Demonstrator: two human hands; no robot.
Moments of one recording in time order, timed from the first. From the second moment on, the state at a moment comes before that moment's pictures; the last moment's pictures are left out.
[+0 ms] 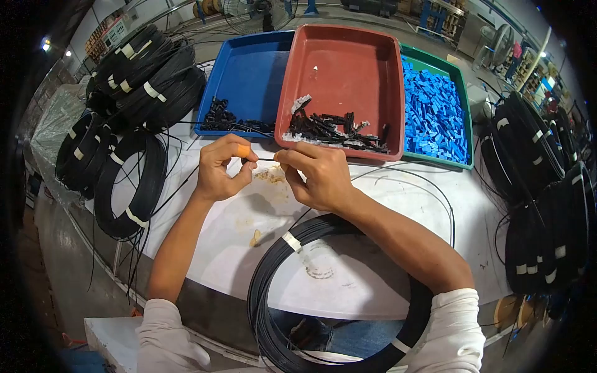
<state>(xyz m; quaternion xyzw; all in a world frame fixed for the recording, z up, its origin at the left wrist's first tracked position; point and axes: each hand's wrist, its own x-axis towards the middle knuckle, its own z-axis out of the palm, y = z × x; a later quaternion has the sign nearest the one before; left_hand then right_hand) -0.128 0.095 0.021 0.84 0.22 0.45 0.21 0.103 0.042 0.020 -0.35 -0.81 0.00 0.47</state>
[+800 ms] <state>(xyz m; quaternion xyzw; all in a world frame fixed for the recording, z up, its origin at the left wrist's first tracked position) -0.167 0.178 0.032 0.89 0.30 0.34 0.00 0.105 0.043 0.007 -0.41 -0.85 0.02 0.32</state>
